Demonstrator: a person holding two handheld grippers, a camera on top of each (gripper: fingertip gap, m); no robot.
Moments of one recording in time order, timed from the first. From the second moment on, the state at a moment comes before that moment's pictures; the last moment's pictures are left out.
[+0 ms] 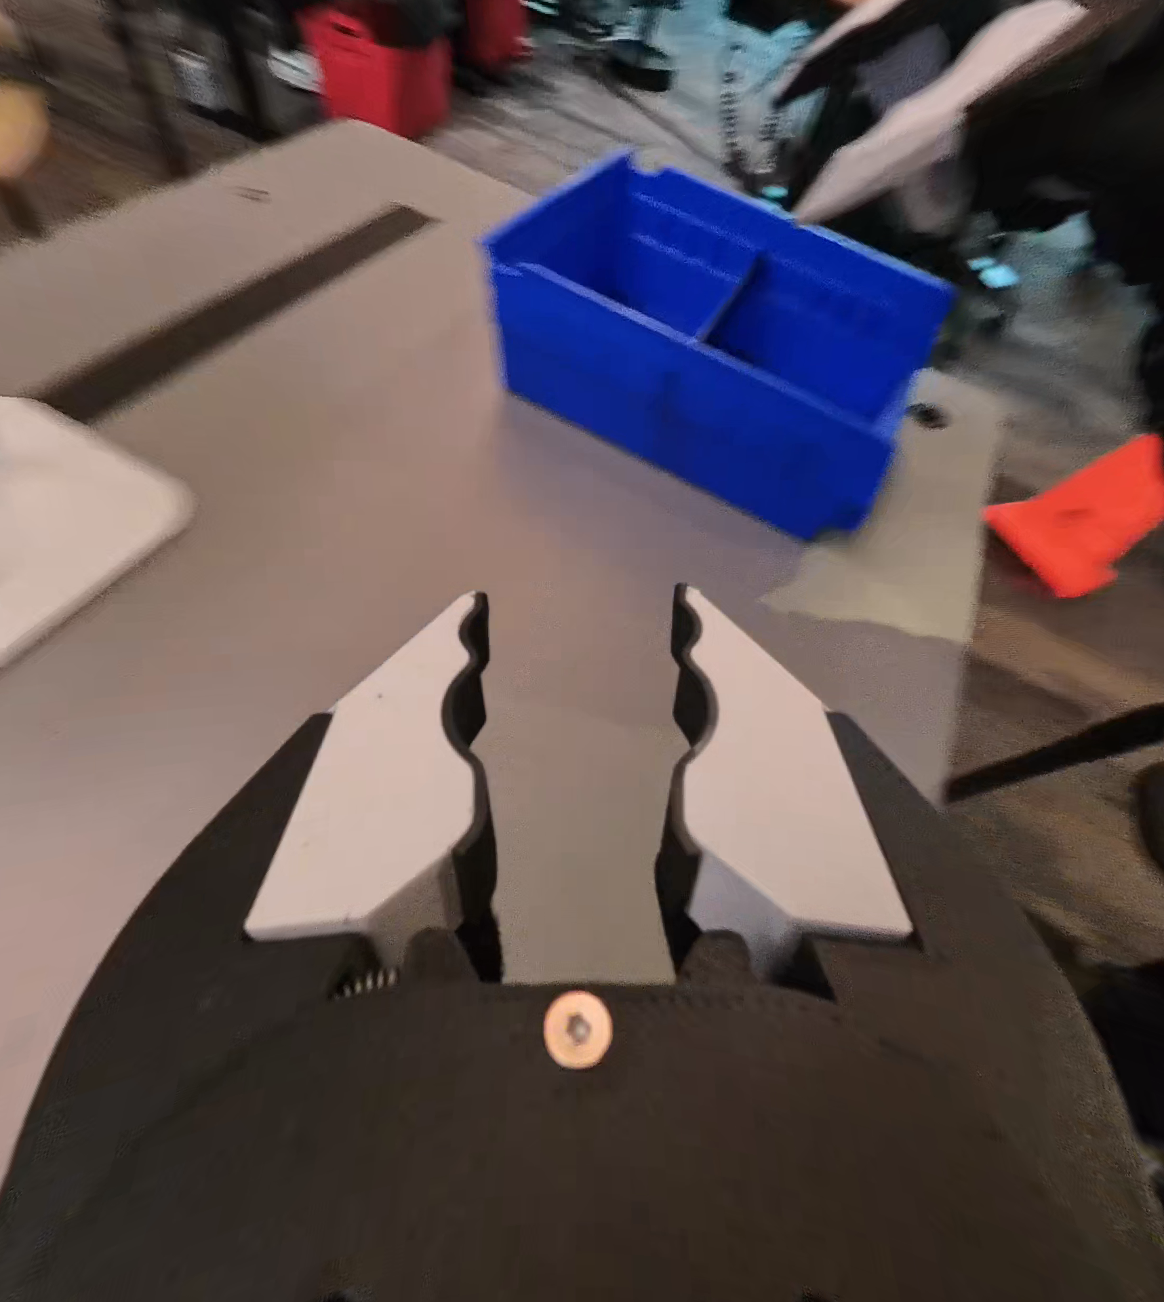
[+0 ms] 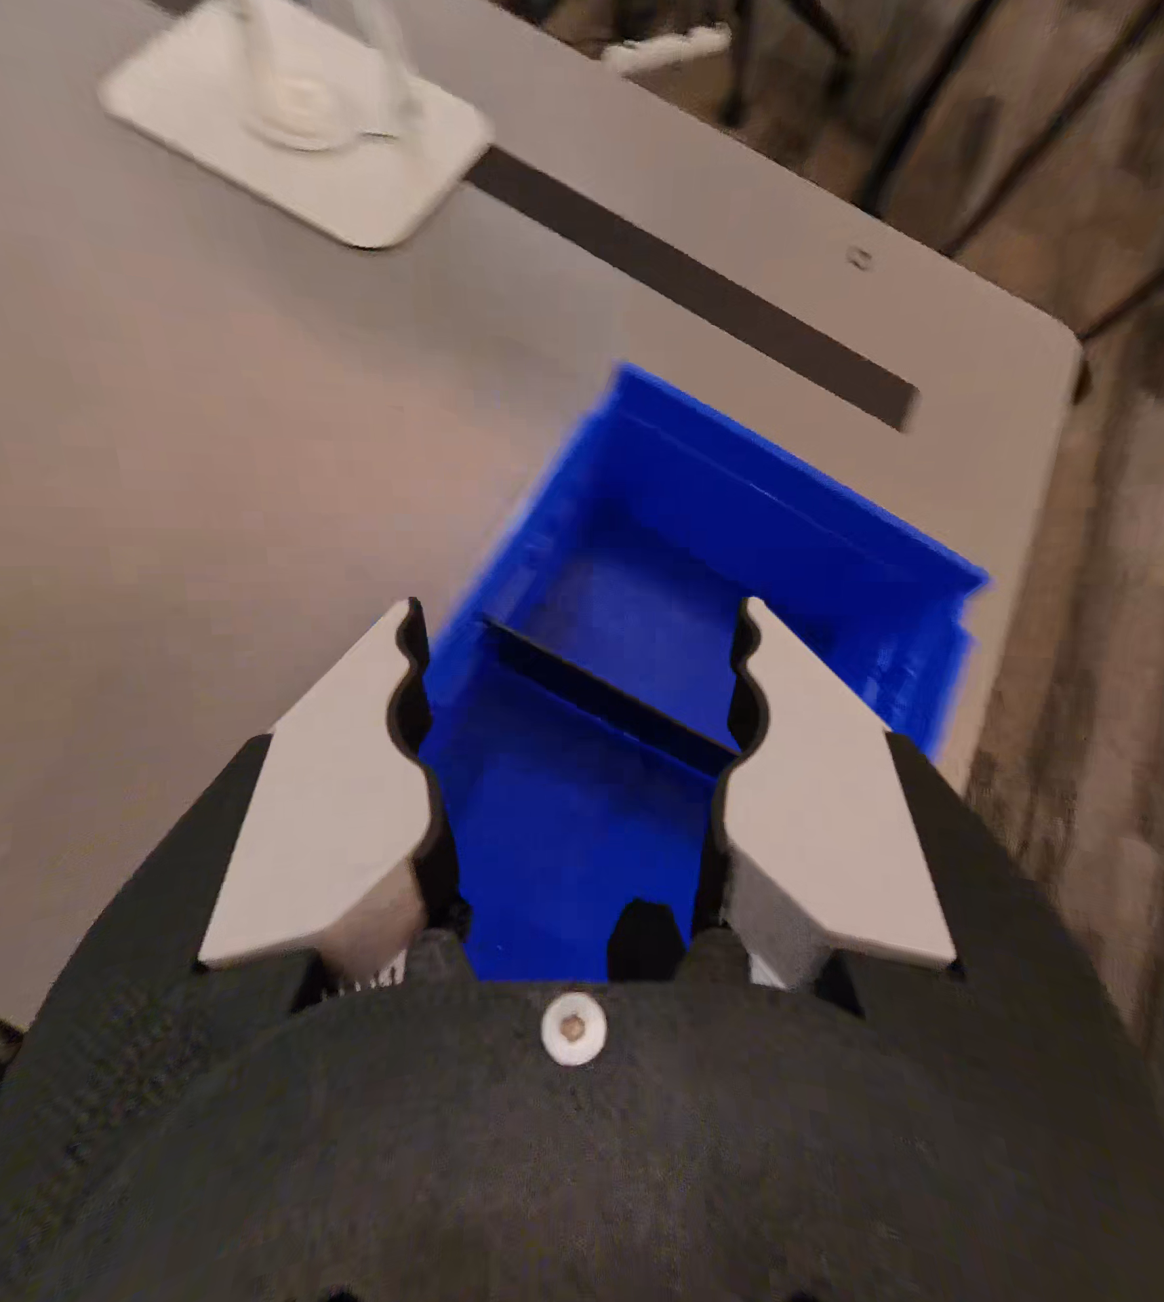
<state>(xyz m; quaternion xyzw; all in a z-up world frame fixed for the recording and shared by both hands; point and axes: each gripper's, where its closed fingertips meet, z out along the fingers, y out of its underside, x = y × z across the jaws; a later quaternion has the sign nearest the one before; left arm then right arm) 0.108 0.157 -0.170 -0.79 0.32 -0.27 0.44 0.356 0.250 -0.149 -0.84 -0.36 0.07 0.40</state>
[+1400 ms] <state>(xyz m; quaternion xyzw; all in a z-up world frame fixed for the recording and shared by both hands) -0.350 0.231 -0.298 -0.97 0.05 -0.16 0.16 0.037 0.079 -0.211 -0.69 -0.58 0.33 0.28</state>
